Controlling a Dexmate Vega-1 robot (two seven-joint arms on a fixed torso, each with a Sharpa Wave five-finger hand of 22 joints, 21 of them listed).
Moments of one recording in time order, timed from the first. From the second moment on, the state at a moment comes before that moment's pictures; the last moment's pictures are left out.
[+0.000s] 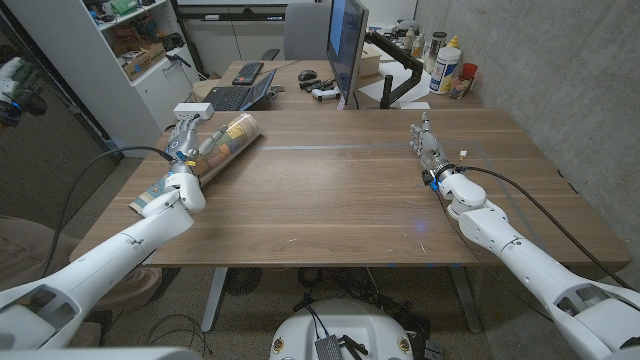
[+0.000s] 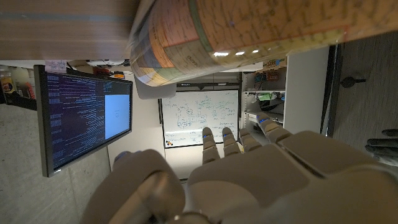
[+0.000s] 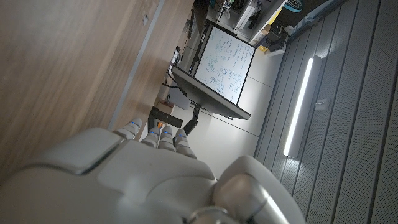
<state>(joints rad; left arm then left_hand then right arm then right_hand) 0.80 0.80 0.49 -1.49 0.22 0.44 0.59 0.26 -0.01 -0.31 0.08 0.47 0.08 -0.09 0.20 0.18 -0.04 -0.06 0.20 0.18 -0.16 -0.02 0.19 0.17 -0.04 0.07 0.19 0.17 -0.77 -0.51 -0.42 -1.26 0.55 0.24 -0.02 0.01 0.07 -0.24 0.14 0.39 -0.05 0.07 0.18 0.18 -0.10 0.08 0.21 0.18 -0.17 0.01 0.19 0.18 -0.13 0.03 0.19 0.17</state>
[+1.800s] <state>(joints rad) 0.75 0.79 0.56 -1.46 0.20 0.53 0.54 0.26 -0.01 -0.31 0.08 0.47 0.09 -0.09 0.20 0.18 -0.03 -0.06 0.20 0.18 -0.16 -0.01 0.19 0.18 -0.04 0.07 0.19 0.17 -0.78 -0.52 -0.42 -1.27 0.55 0.25 -0.02 0.01 0.07 -0.24 0.14 0.39 -0.05 0.07 0.18 0.18 -0.10 0.08 0.21 0.18 -0.17 0.01 0.19 0.18 -0.13 0.03 0.19 0.17</state>
